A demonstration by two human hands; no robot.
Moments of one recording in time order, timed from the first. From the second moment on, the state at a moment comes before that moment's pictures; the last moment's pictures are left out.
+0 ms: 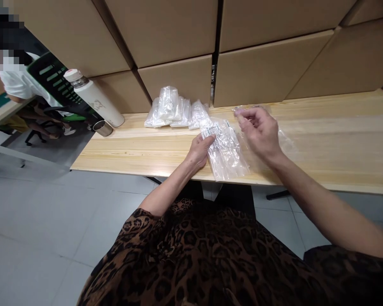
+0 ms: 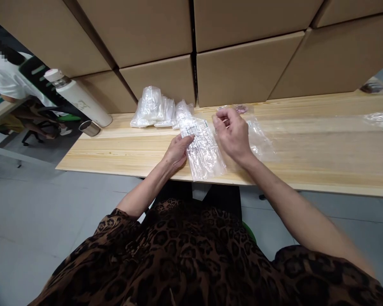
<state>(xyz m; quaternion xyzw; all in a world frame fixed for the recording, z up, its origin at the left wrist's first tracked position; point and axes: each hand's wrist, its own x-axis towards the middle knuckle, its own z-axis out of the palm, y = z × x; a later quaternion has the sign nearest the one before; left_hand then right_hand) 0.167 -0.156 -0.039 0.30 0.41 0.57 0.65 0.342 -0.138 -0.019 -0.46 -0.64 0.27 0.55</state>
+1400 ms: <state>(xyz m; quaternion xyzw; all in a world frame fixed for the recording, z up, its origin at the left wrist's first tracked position) 0.192 -0.192 -0.024 0.19 0.31 0.56 0.75 0.366 -0.179 -0.004 -0.48 -0.76 0.22 0.38</state>
